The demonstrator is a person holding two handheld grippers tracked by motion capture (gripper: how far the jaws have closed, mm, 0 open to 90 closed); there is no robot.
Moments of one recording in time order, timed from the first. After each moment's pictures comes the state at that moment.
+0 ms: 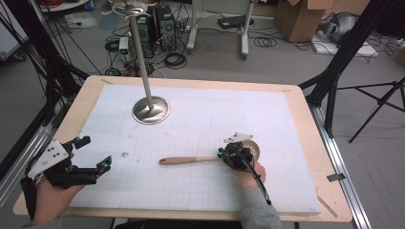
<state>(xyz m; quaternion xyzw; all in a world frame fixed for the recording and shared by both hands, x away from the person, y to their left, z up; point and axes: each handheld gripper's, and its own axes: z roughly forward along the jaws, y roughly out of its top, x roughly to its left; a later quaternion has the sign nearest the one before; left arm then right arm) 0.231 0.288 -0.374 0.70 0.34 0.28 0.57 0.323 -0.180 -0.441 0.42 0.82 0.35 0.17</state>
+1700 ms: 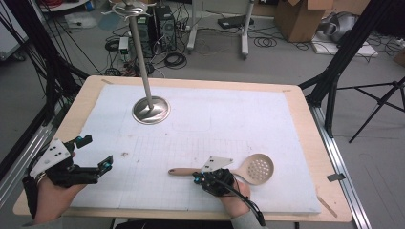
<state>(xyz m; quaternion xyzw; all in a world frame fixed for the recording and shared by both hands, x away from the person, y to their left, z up) 0.233 0.286 -0.373 0.70 0.33 0.28 0.57 0.253 -0.121 -0.438 0.28 0.87 0.40 0.11</state>
